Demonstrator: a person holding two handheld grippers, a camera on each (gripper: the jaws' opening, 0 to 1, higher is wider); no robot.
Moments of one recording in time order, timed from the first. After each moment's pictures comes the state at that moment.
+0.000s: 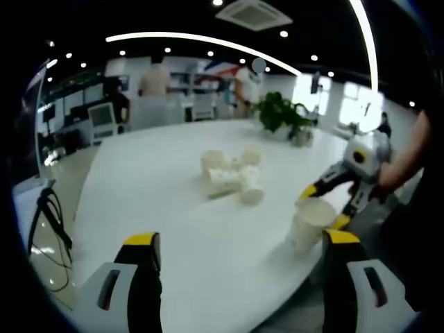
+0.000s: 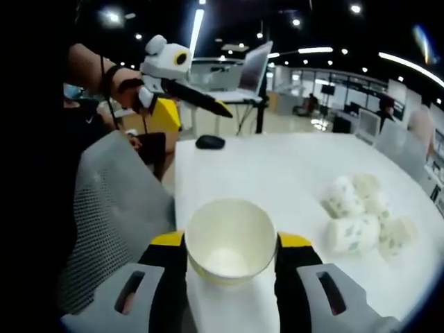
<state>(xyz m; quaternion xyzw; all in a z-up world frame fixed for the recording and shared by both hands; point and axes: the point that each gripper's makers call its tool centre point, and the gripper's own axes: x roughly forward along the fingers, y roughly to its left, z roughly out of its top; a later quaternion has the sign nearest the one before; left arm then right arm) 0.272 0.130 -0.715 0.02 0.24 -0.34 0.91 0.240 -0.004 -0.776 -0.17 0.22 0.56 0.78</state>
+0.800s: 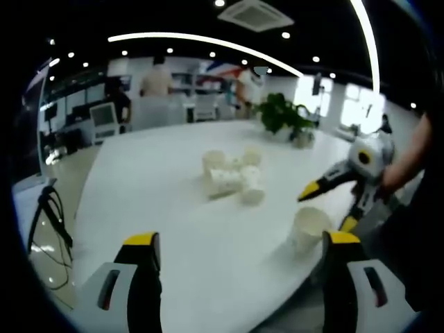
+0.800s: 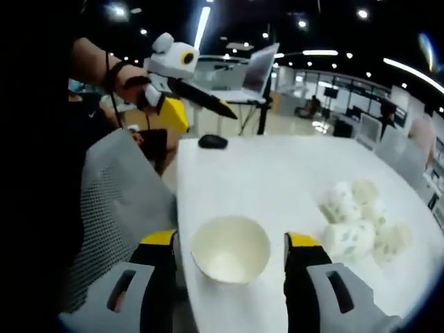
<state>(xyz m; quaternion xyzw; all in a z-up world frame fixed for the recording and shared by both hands) 0.272 0.131 -0.714 0.01 0.24 -0.34 0.91 0.235 -0.004 -0.755 -0.19 0.21 0.56 0.78</state>
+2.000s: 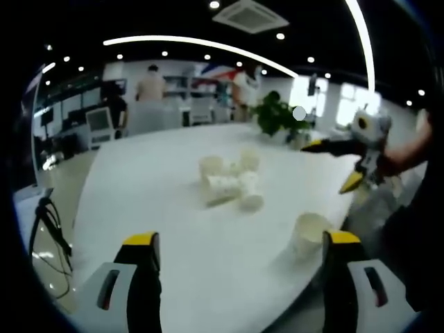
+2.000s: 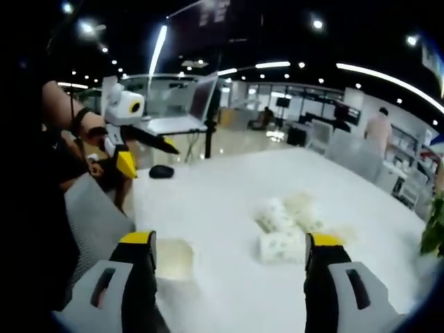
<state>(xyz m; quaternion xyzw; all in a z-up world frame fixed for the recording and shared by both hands) 0.283 0.125 -0.708 0.02 0.23 -0.35 0.91 0.299 -0.069 -0.695 -0.15 0.16 0.43 0.87</state>
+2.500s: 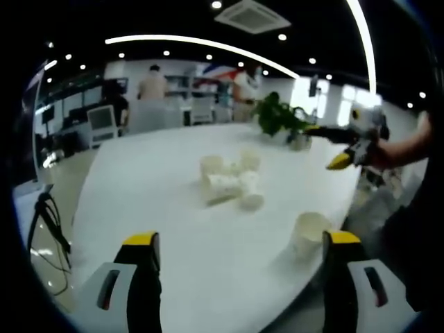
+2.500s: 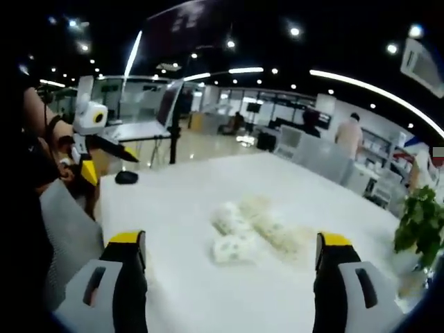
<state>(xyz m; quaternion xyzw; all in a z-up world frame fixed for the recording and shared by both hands) 0.281 0.125 -0.710 0.01 0.23 -0.35 0.91 0.337 -0.112 -0.674 -0.15 0.14 0.36 0.91</state>
